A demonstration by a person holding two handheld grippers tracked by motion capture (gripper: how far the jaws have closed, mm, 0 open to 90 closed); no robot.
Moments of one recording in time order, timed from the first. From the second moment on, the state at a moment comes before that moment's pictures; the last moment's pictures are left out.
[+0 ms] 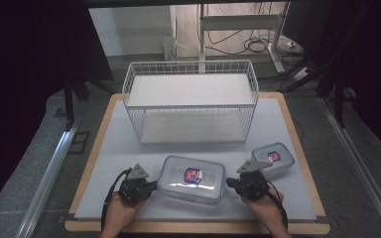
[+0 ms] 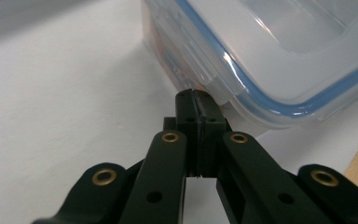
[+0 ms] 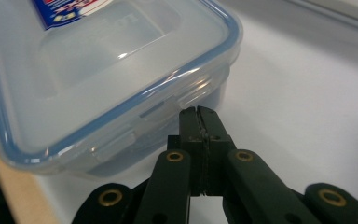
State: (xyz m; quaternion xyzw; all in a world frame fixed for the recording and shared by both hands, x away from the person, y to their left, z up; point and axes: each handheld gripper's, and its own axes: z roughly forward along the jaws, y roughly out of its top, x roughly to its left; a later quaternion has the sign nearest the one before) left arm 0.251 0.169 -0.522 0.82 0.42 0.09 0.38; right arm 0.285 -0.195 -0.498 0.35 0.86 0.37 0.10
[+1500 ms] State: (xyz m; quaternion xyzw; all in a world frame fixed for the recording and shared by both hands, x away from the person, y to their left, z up) left arm 0.229 0.193 -0.518 0.81 0.41 0.15 0.39; right arm 0.292 -0.232 -0.495 0.35 0.83 0.41 0.11
